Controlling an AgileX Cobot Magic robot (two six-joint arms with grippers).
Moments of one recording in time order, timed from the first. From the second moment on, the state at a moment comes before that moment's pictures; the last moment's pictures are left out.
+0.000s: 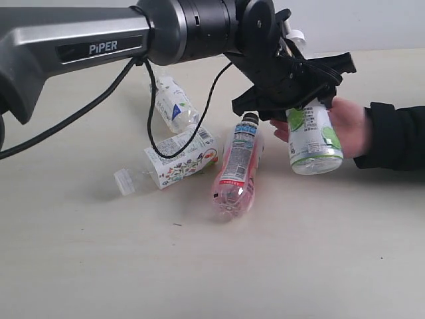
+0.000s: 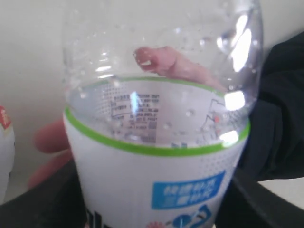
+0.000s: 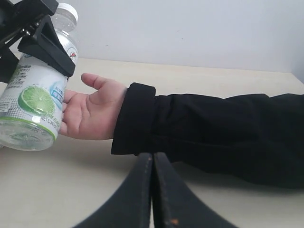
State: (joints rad) left arm -0.86 2.28 -1.94 -0.27 0.65 -0.64; right arm 0.15 0.00 0.00 0.05 0.35 -0.12
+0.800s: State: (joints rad) left arm -0.86 2.33 -1.94 -0.34 0.55 -0.60; right arm 0.15 0.00 0.00 0.05 0.35 -0.12
